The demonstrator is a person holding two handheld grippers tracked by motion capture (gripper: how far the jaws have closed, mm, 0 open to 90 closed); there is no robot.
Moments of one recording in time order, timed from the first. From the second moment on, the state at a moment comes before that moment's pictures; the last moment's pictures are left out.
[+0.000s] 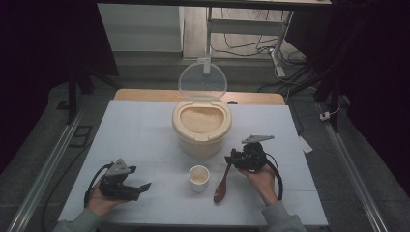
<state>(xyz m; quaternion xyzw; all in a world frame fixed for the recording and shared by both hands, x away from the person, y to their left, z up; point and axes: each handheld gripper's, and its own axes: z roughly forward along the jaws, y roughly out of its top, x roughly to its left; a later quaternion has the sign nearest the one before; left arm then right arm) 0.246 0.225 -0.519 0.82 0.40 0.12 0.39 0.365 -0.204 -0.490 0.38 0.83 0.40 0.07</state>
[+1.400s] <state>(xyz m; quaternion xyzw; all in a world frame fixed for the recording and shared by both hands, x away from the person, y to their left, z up) 0.244 0.227 -0.519 0.82 0.40 0.13 0.39 0.305 -0.279 -0.477 0.30 0.81 0.48 0.17</state>
